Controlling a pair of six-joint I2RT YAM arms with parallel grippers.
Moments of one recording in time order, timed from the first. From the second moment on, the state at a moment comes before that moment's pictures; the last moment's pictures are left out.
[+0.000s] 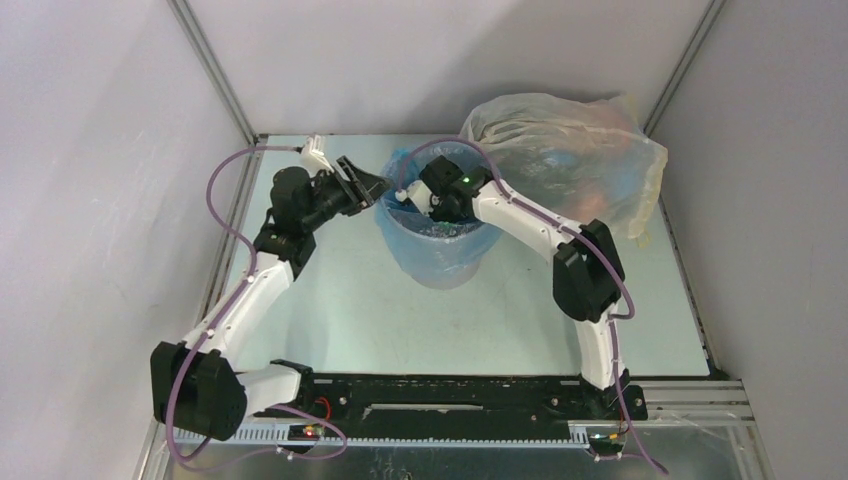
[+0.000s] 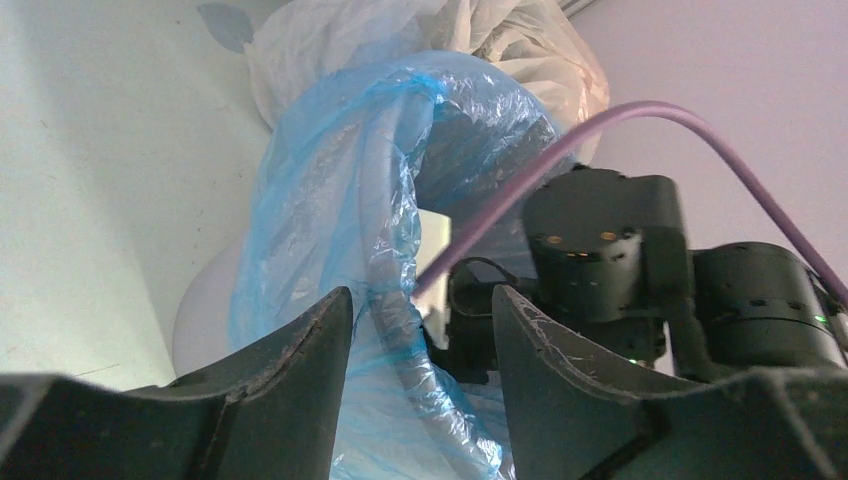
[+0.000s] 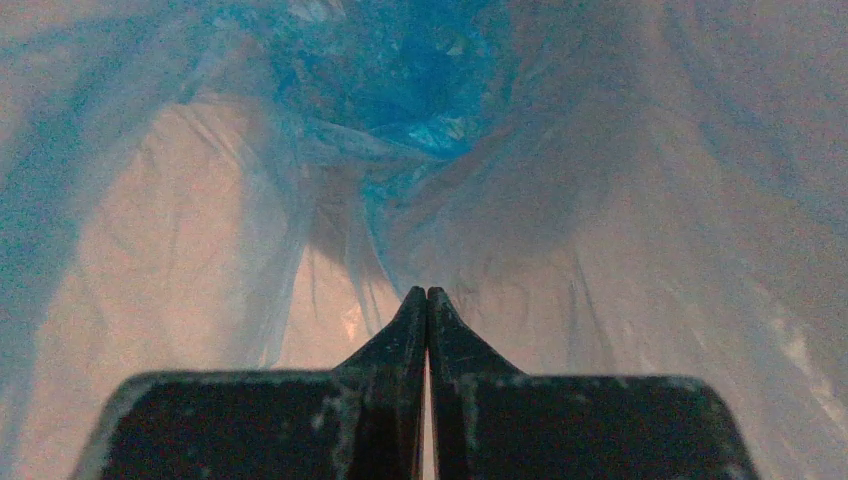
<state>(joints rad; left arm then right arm) -0.24 1.18 0.91 0.09 0.40 -0.76 0.72 2.03 1.79 -0.95 -0.06 -0.30</state>
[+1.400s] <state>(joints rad) -0.25 1.22 0.95 0.08 0.41 -0.76 0.69 2.28 1.85 -0.99 -0.08 -0.28</state>
